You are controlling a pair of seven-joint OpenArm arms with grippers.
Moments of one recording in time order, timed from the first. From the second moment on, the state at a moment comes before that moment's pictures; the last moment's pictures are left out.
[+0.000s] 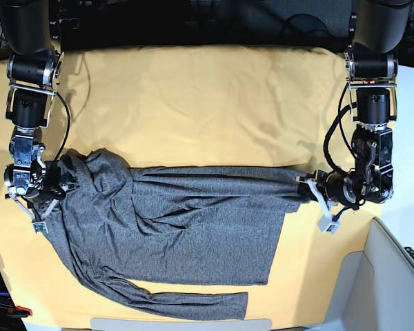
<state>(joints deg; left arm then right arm) -28.9 -22.3 0.1 57.2 -33.7 -29.6 62.7 32.3 21.9 8.2 44.2 -8.4 17.4 -33.3</state>
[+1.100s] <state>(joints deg) -27.0 -22.9 -5.4 57.2 -29.8 -29.6 62.5 25.6 20.8 15.1 52.1 -8.6 8.0 -30.6</state>
